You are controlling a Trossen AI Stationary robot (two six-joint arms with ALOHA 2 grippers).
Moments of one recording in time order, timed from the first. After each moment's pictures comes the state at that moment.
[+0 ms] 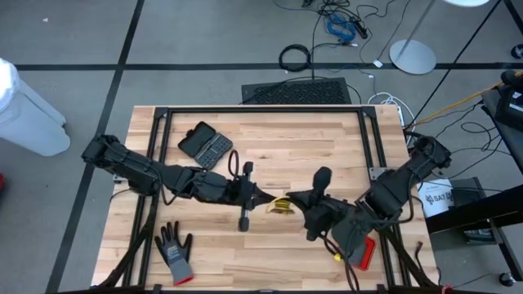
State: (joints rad) left arm -0.33 1.50 1.24 0.07 -0.24 0.00; right arm 0.66 1.54 1.63 -0.69 0.99 -0.26
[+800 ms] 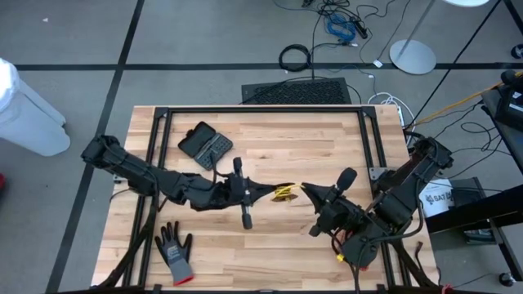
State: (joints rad) left arm -0.40 1.50 1.24 0.26 -0.55 0.03; right arm 0.76 1.54 1.63 -0.81 1.36 0.03
